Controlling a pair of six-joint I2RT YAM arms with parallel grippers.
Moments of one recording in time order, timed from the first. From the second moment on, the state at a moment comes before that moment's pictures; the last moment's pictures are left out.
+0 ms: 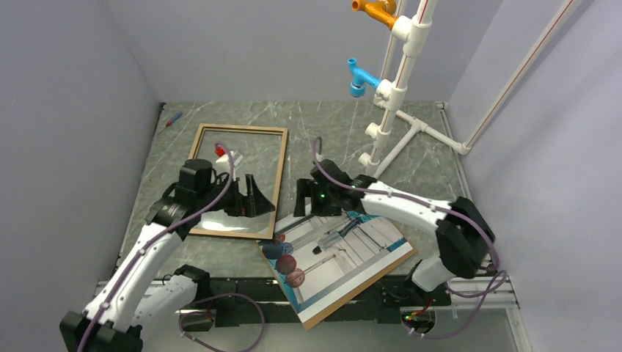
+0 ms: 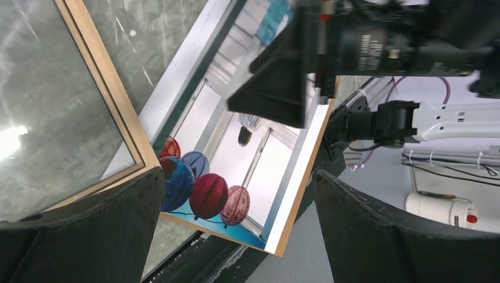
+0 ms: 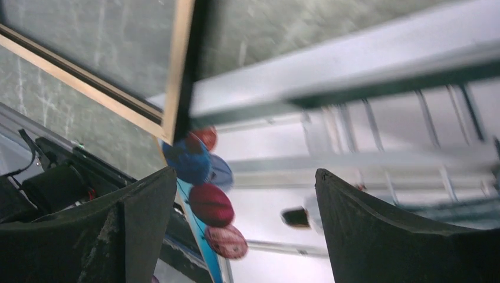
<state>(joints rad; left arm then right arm) -0.32 0.80 0.80 -0.59 0.59 -0.45 0.87 1.58 1.09 -0.42 -0.05 0.75</state>
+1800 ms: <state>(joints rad) -0.78 1.83 1.20 -0.56 0.13 -0.43 0.68 0.89 0.42 -0.93 -0.06 1.08</state>
